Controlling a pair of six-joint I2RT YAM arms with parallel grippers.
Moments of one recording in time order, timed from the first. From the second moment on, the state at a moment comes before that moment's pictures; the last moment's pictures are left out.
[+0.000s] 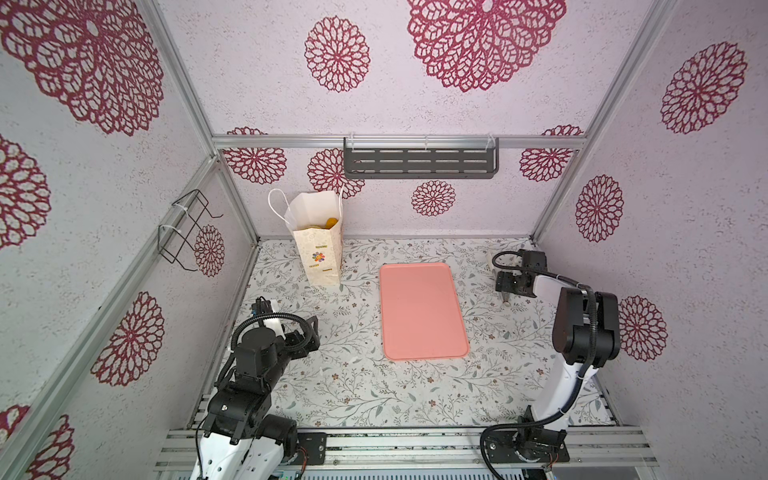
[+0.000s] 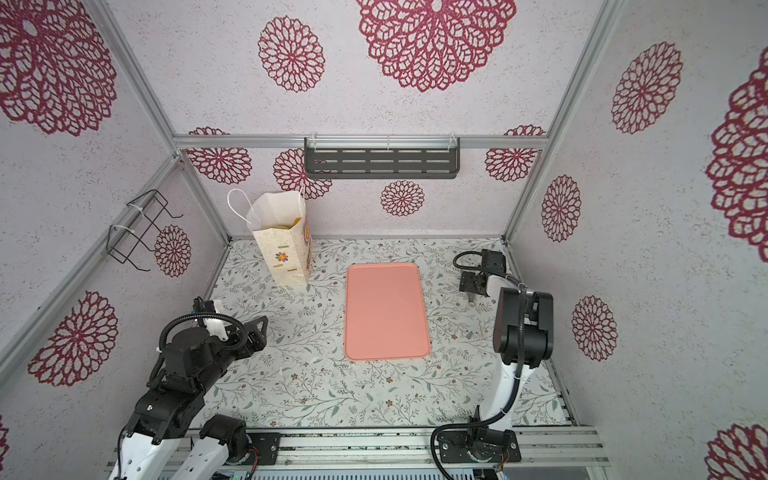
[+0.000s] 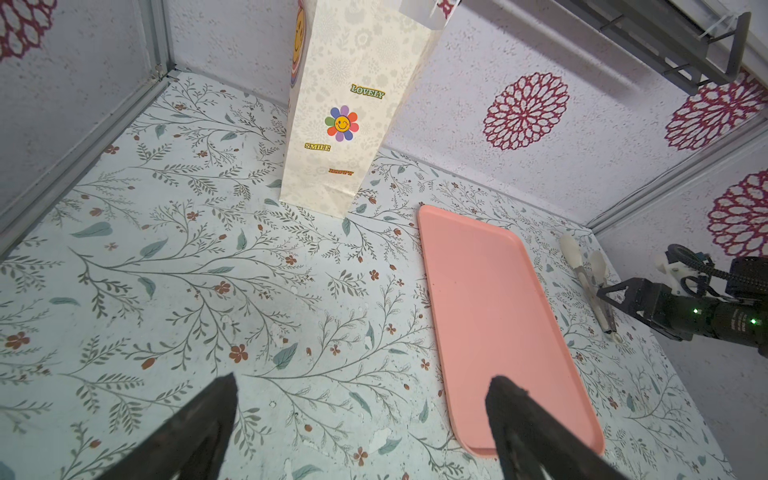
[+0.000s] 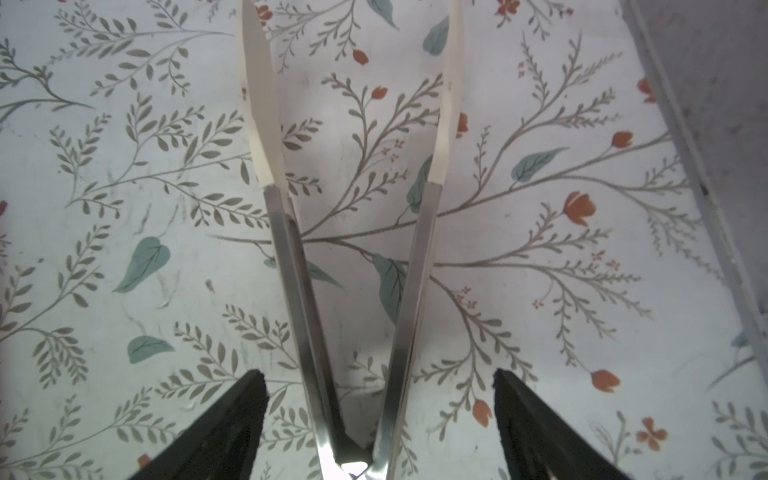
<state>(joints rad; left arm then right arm) -0.24 0.49 0.68 -0.64 -0.09 -0.46 -0.13 1.97 1.31 -0.25 0.00 0.03</state>
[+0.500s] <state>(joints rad) -0.24 0.48 0.68 -0.64 -0.12 -0.46 -0.12 2.03 1.35 -0.31 -0.01 -0.05</state>
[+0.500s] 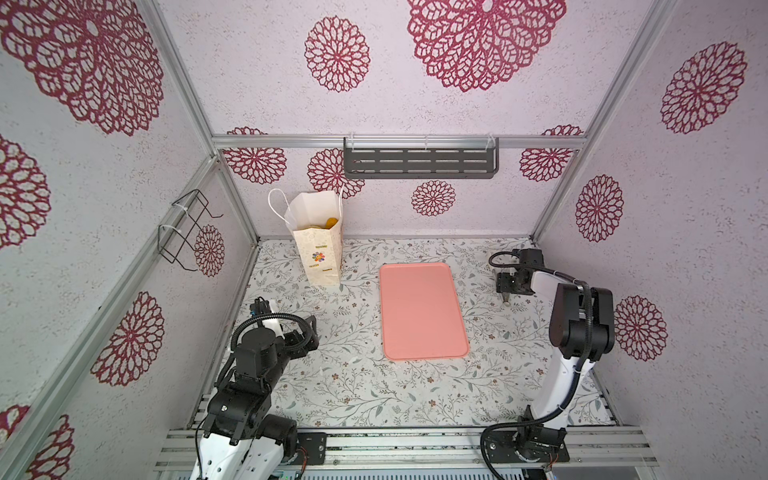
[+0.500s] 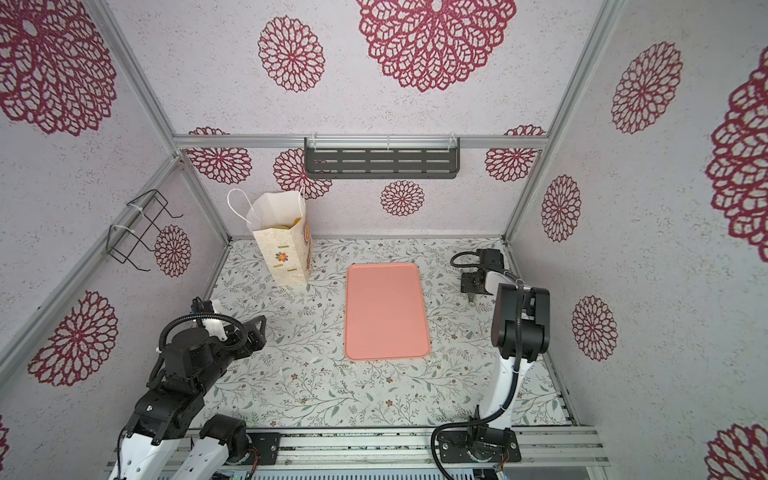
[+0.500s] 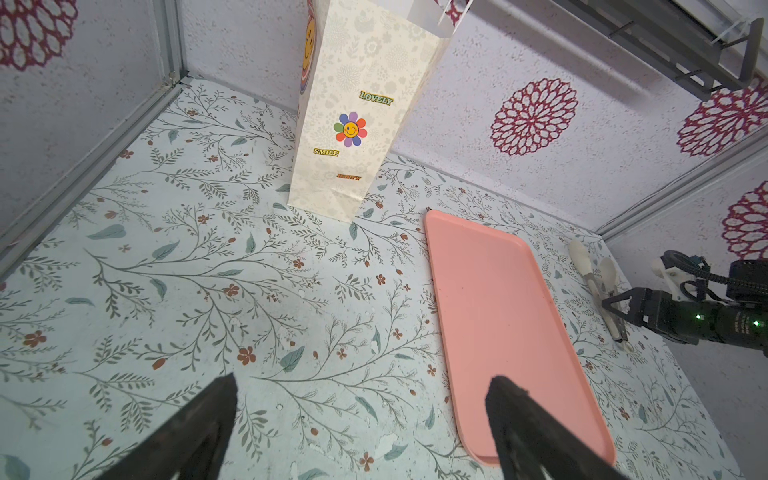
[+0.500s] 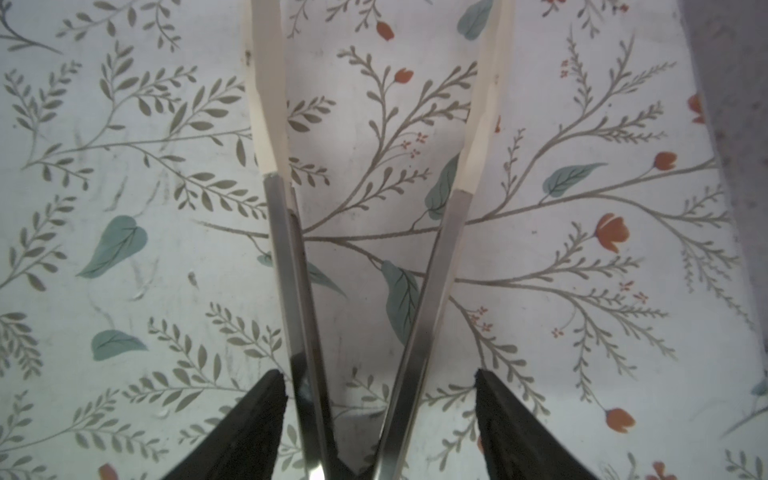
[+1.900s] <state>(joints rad) -0.26 0.47 0.68 -0.65 -0.15 -0.47 -0.02 1.91 1.30 -0.47 0.10 -0.01</state>
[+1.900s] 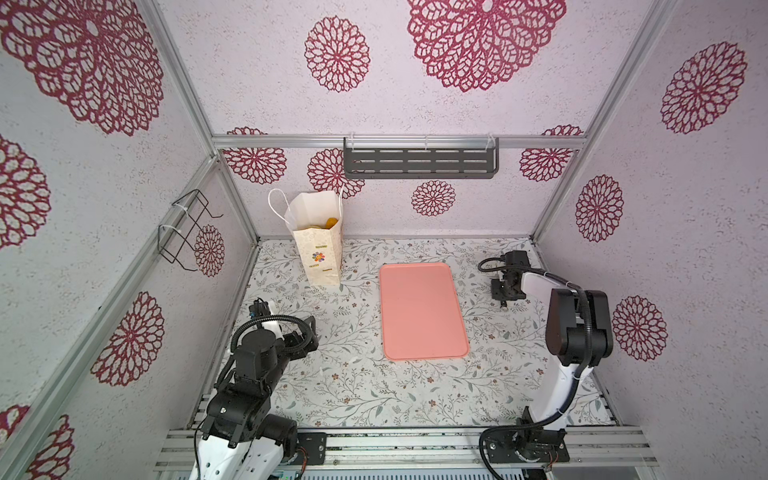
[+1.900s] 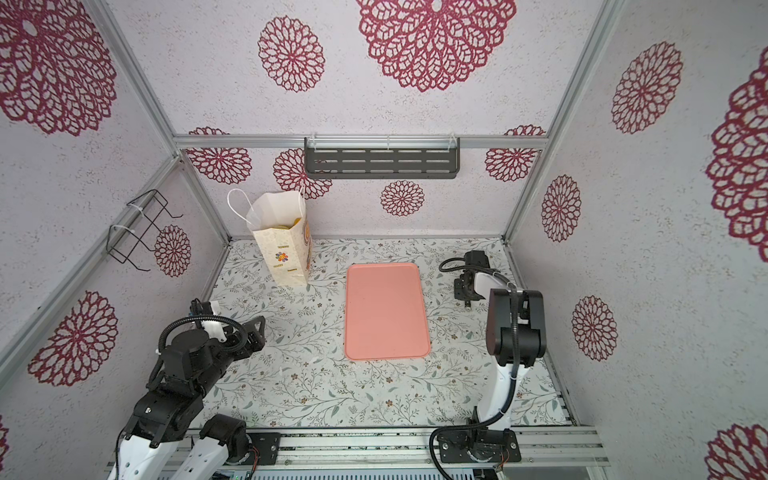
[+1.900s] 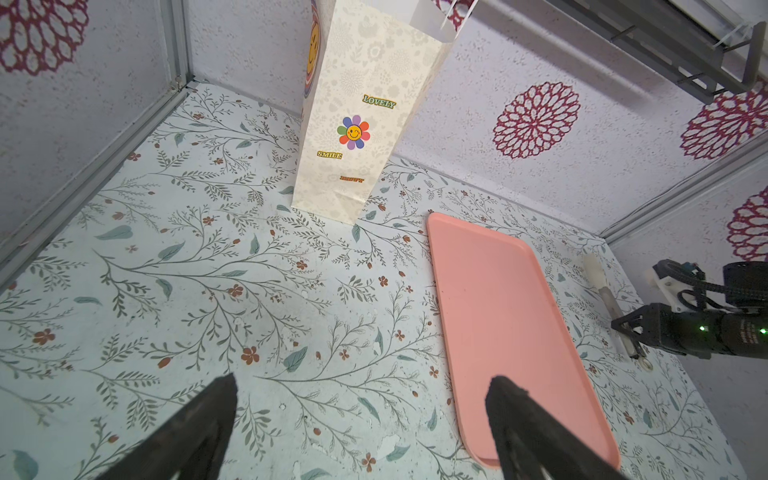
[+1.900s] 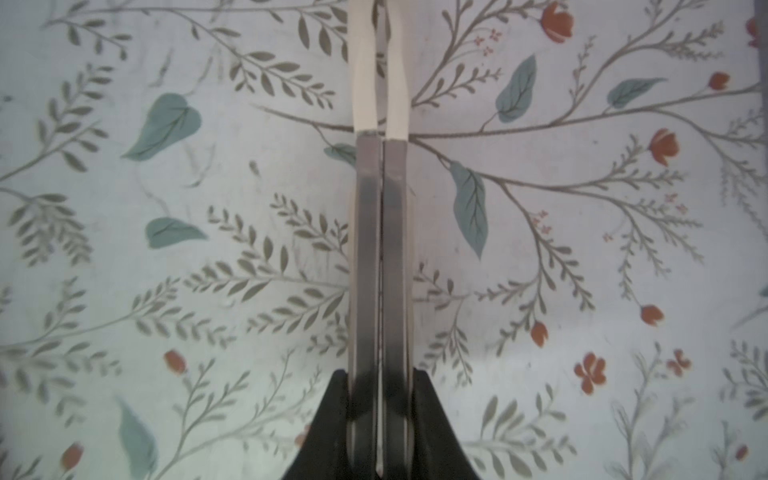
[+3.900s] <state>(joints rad) -0.28 0.94 1.27 -0.79 -0.24 -0.25 -0.02 1.32 1.23 -0.97 -0.26 0.19</state>
